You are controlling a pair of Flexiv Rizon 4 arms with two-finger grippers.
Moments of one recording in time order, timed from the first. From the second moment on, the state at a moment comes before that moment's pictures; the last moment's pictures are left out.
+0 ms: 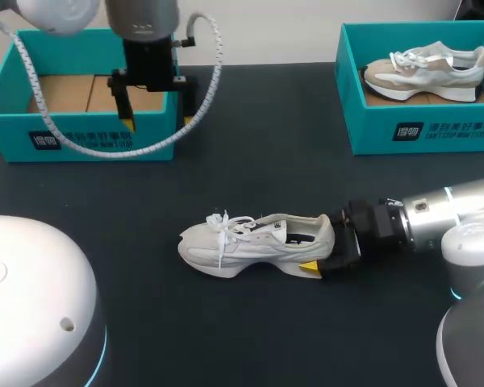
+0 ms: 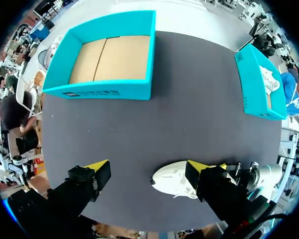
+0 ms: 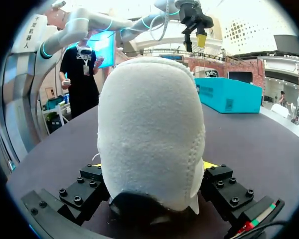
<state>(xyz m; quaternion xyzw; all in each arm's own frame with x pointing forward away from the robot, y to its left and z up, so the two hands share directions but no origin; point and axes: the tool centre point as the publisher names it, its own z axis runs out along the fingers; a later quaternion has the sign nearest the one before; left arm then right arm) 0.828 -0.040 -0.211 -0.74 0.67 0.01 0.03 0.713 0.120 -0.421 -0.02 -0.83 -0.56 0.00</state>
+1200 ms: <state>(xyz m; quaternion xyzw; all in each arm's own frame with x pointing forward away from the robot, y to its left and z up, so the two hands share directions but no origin) 0.742 -0.143 -0.241 -0.70 0.71 0.02 0.04 0.713 0.120 -0.421 -0.02 -0.83 -0.56 0.00</state>
